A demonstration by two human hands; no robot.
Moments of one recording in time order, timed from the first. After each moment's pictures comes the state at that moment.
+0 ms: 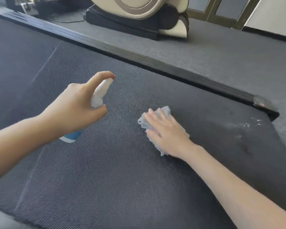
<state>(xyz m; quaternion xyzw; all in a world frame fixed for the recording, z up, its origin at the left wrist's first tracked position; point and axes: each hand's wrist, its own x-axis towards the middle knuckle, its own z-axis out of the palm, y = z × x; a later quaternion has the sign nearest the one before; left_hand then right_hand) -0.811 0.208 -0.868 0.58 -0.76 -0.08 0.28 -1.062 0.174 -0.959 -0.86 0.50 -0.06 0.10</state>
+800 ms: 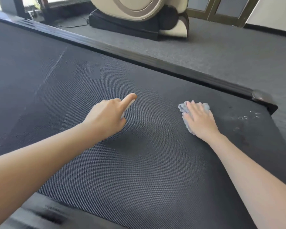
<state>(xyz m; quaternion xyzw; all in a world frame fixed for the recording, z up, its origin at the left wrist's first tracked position) -0.844 0.206 -0.913 0.57 -0.81 0.03 0.14 -1.155 0.146 -0.975 -0.72 0.69 -0.05 0.04</state>
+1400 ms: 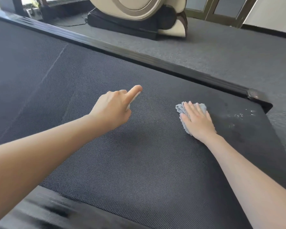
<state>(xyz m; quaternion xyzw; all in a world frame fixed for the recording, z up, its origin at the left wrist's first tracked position) -0.860 0.203 -0.901 0.56 -0.81 0.04 0.16 -1.153 0.163 -0.976 -0.72 0.70 -0.03 0.05</state>
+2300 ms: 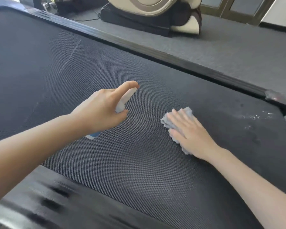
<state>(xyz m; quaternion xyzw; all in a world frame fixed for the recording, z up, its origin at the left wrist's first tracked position) -0.807 0.244 -0.890 0.53 -0.81 -0.05 0.23 -1.096 0.222 -0.963 -0.85 0.51 -0.04 0.10</state>
